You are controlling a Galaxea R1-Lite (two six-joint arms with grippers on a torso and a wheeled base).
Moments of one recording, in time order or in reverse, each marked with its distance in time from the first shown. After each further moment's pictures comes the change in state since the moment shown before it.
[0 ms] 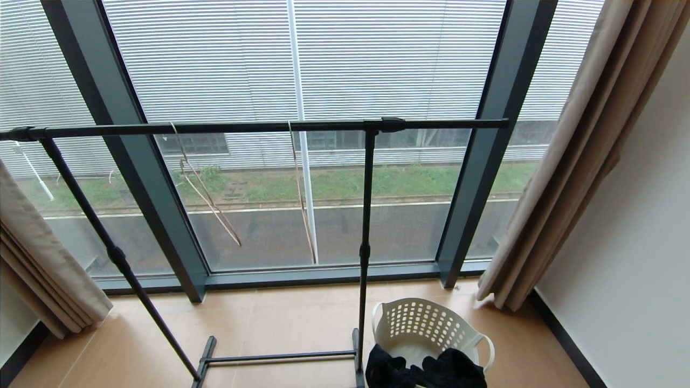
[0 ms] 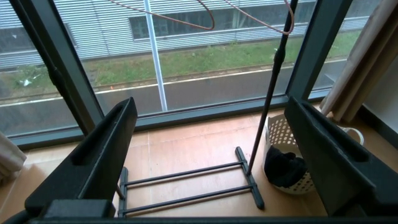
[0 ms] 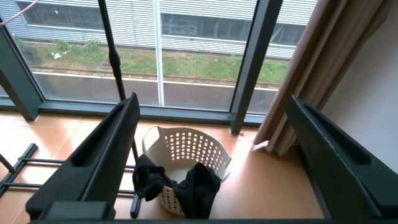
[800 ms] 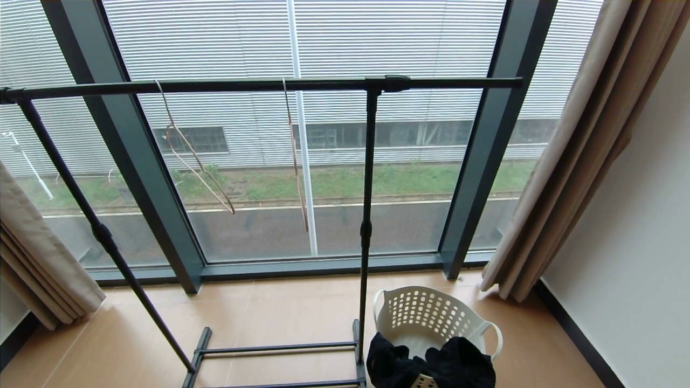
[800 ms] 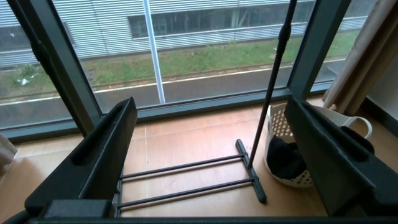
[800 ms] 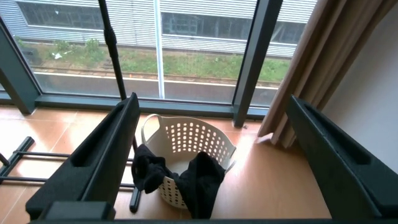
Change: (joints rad) left arm 0.000 0.000 -0.002 -0.001 0.001 -0.004; right arm 0.000 0.000 -0.001 0.002 0.001 0.003
